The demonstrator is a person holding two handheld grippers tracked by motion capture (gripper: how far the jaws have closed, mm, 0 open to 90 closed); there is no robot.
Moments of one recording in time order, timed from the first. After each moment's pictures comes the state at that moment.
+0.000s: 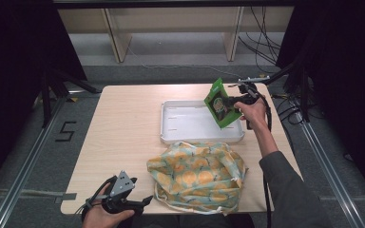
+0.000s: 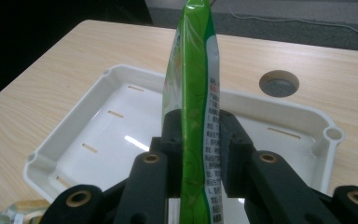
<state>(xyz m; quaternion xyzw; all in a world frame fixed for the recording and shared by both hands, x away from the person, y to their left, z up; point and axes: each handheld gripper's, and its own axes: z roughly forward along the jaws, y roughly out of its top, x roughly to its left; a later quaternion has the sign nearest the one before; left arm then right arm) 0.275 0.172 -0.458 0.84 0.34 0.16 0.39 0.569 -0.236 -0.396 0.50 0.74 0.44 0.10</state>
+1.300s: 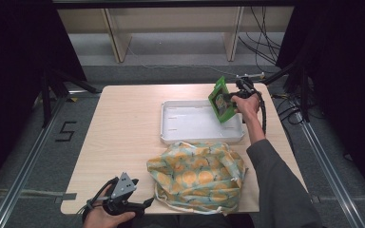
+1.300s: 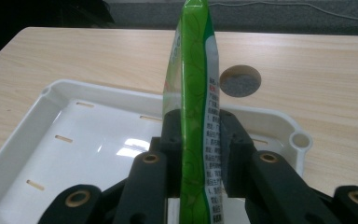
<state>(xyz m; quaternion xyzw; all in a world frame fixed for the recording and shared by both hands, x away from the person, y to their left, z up) 0.273 0.169 -0.457 0.84 0.33 0.16 0.39 0.609 -0.235 -0.415 0.57 0.71 0.40 0.11</state>
